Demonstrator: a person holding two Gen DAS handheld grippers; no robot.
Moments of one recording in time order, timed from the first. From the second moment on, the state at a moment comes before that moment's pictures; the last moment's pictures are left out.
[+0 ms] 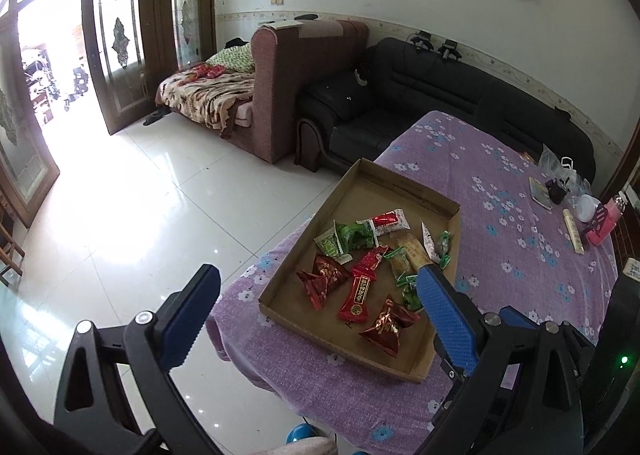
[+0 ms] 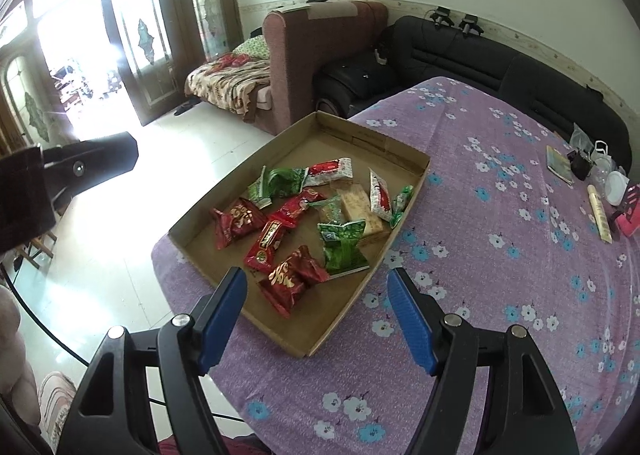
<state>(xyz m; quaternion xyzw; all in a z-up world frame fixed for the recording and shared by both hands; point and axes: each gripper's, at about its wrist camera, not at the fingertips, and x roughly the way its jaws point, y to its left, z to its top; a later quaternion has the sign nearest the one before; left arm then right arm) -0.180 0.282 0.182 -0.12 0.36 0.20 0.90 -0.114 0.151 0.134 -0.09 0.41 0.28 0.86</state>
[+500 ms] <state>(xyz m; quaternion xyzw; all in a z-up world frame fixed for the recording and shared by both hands) -0.145 0.323 0.165 -0.13 0.39 0.16 0.90 -0.093 0.190 0.126 -0.10 0.43 0.25 0.86</state>
